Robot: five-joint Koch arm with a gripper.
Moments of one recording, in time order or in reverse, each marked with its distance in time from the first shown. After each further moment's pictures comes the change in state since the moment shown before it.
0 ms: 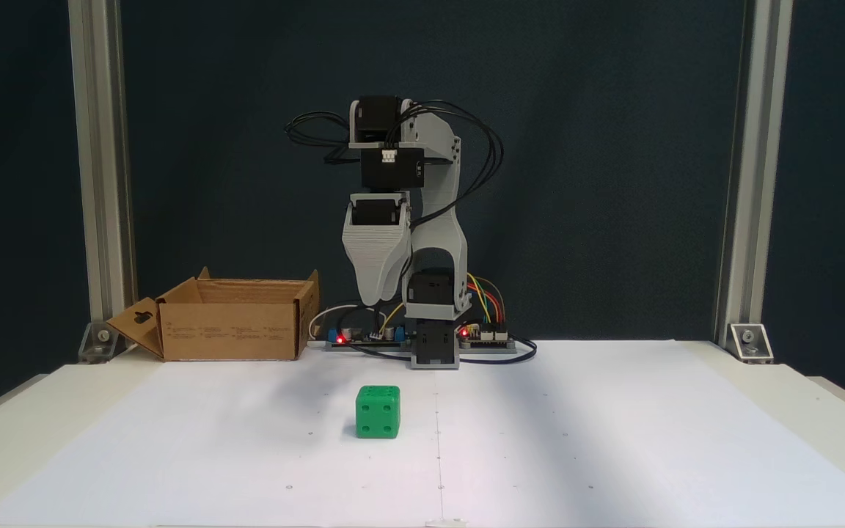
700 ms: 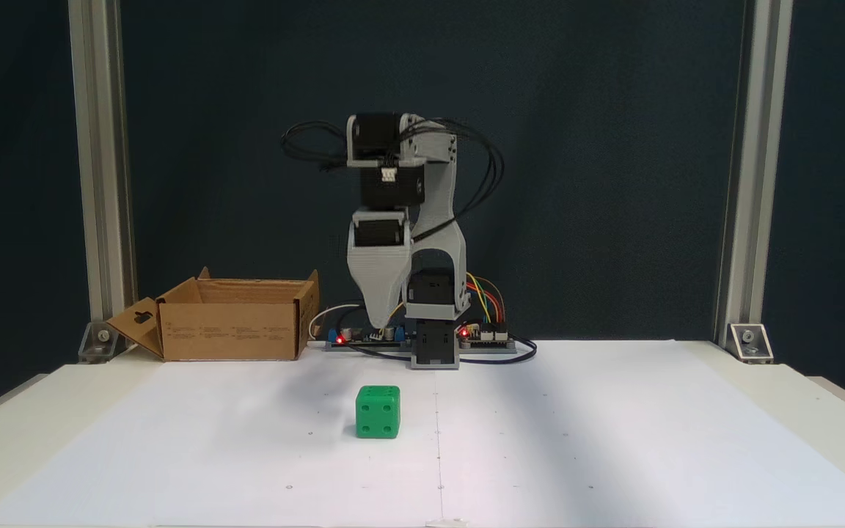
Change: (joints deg) arm -2.5 -5.9 -0.2 -0.3 -2.2
